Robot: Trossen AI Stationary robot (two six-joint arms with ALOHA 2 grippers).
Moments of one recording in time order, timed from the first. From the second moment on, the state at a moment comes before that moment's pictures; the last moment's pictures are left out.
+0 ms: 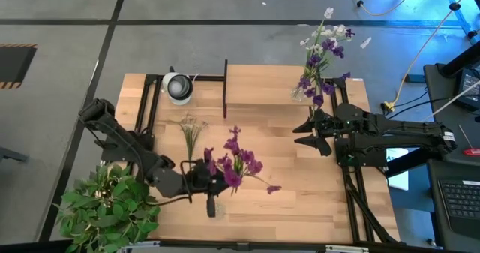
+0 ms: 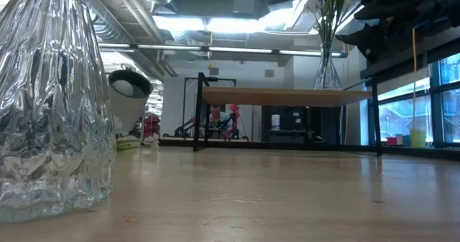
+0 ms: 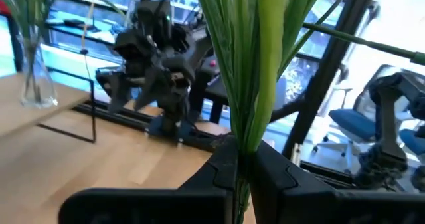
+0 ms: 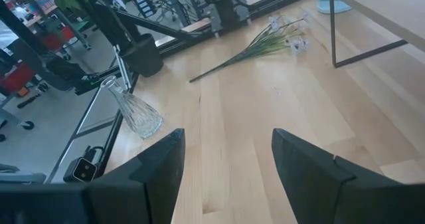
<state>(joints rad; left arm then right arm) -0.65 1.50 1.16 0.29 -0.81 -0.32 -0.15 0.58 0.45 -0.19 -0.26 0.36</state>
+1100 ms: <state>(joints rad) -0.67 1.26 0.75 0.62 -0.47 -0.30 -0.14 0.59 0.45 -0.13 -0.14 0.49</state>
